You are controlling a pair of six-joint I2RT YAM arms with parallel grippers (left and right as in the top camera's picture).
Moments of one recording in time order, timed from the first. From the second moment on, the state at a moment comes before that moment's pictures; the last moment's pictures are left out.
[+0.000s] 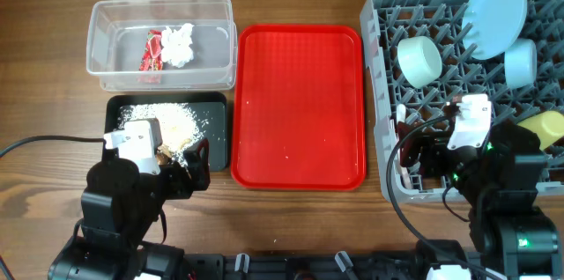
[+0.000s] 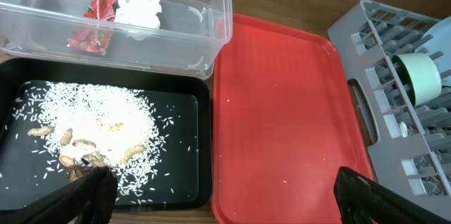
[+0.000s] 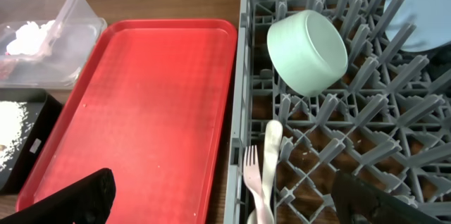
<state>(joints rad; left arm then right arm) -0.22 0.53 0.82 -0.90 0.02 -0.37 0.00 0.66 0.84 -0.83 -0.20 0.04</state>
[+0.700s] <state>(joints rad) -0.22 0.53 0.82 -0.90 0.02 -0.37 0.02 0.67 0.76 -0.66 -0.17 0.02</state>
